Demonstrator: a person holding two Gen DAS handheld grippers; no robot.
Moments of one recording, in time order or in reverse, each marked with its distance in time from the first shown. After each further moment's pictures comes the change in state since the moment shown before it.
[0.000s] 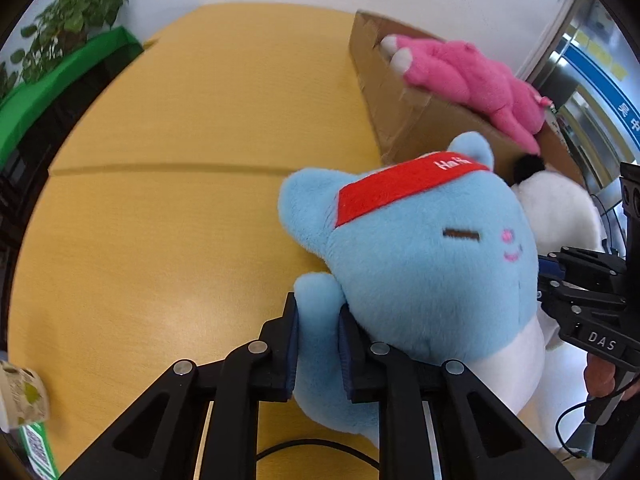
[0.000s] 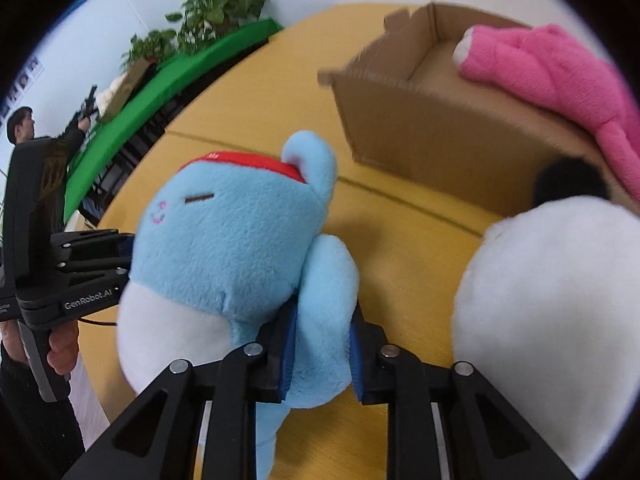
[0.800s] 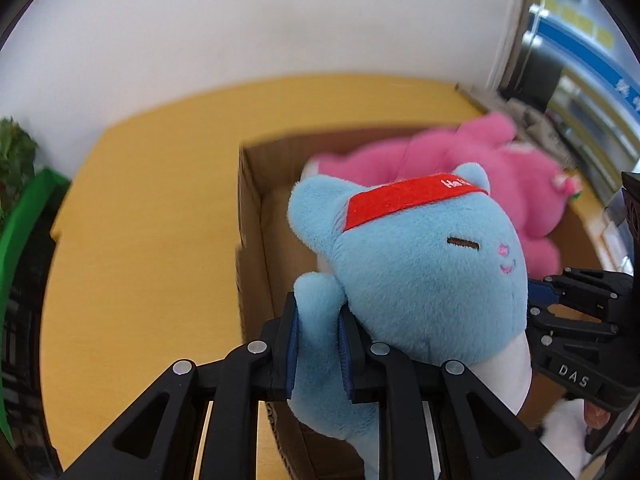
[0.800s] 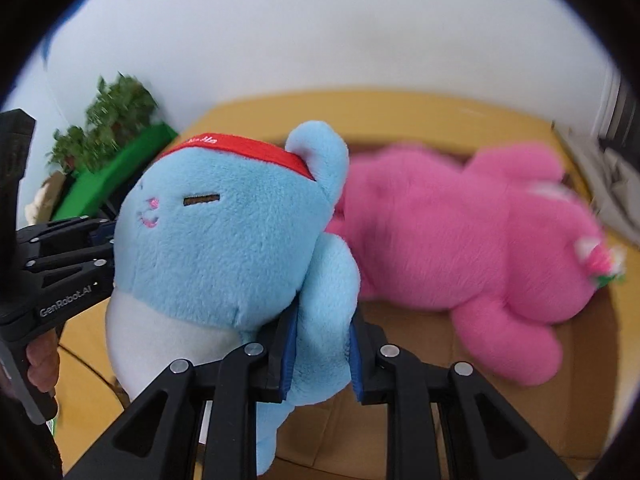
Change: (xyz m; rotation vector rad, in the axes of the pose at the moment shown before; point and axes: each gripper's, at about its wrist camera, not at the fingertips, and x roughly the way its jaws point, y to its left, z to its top) left arm 0.114 -0.121 0.222 0.247 -0.036 0.049; right arm 0.004 -0.190 0.173 0.208 -0.102 -0.206
